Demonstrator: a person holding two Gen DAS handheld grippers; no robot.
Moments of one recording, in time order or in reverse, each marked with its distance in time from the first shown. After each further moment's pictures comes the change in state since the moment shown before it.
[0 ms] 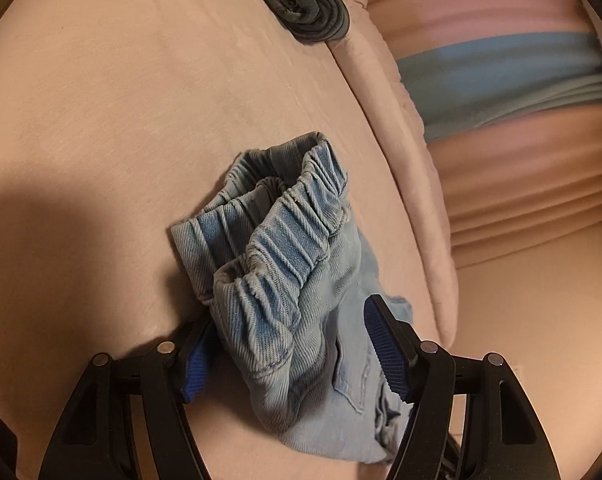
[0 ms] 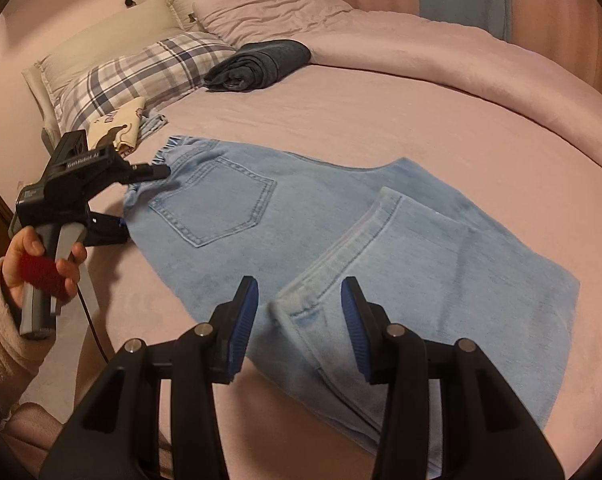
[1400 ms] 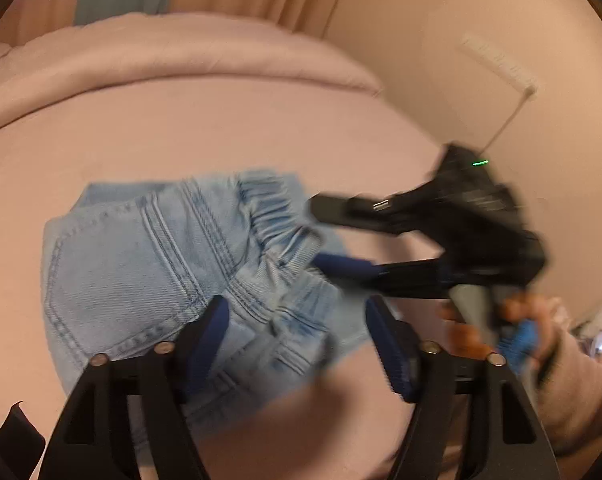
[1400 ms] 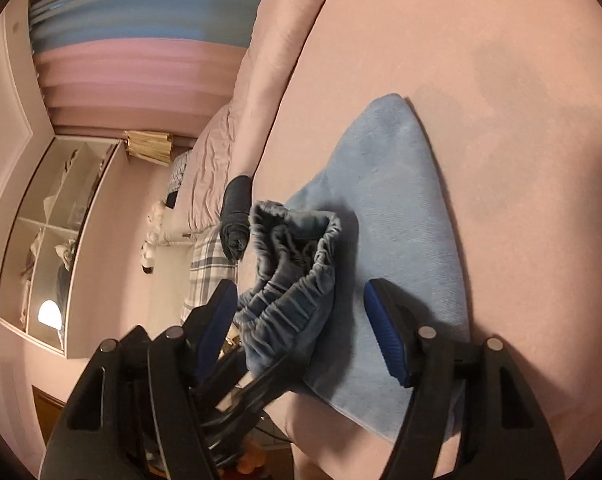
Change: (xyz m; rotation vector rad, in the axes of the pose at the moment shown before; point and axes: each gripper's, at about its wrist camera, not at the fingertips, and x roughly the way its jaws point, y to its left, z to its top) left arm 0.100 -0.222 -0.219 1.096 0.394 -0.072; right arm -0.053 -0.185 -0.119 1.045 -0.226 0.474
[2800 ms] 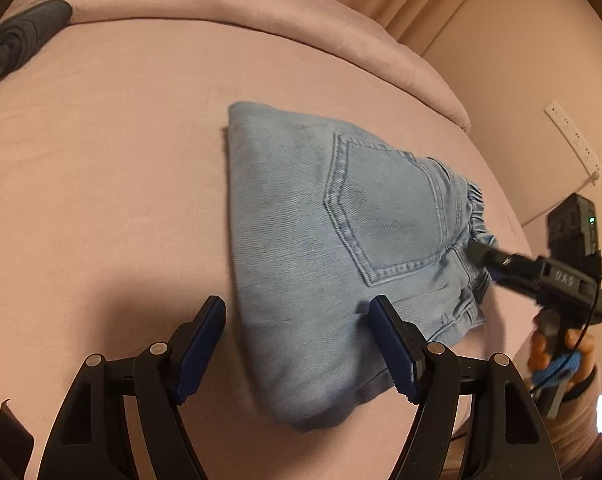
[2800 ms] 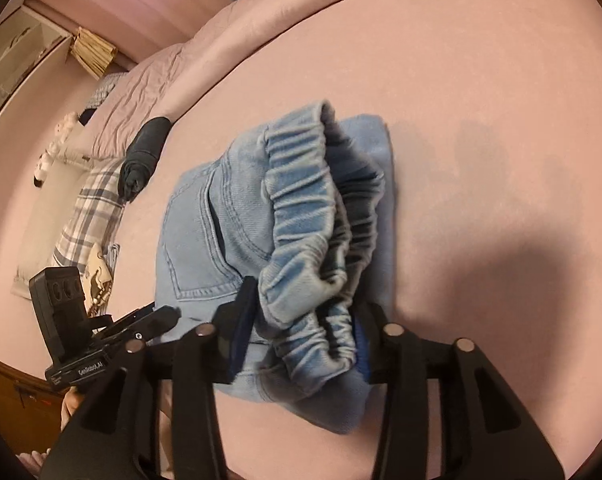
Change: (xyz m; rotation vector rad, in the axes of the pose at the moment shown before) left arm -0.003 0.091 -0.027 -0.354 0.040 0.142; right arm -0.006 0.032 0.018 -0.363 0.055 -0.465
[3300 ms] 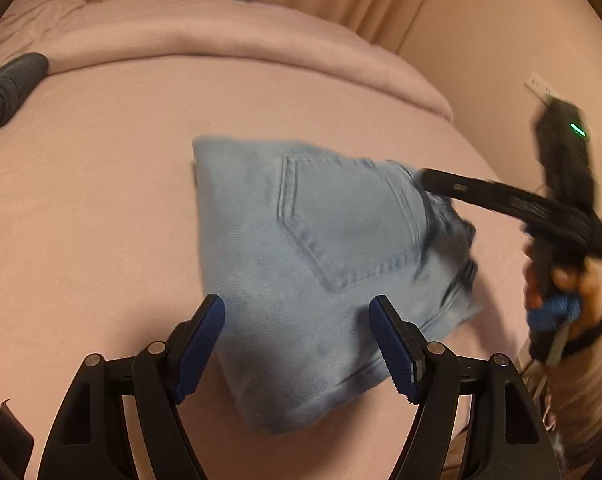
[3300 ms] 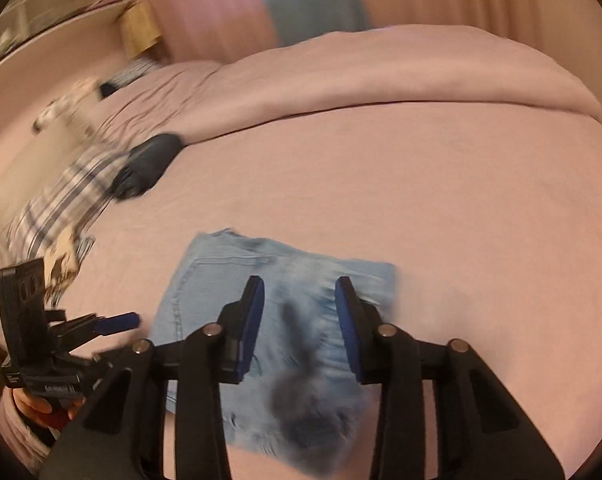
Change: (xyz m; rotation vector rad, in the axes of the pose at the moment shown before) left arm 0.006 -0.031 -0.007 0.152 -0.057 0.035; right arm -0.002 0.053 0.036 -0.330 -0.161 -0.137
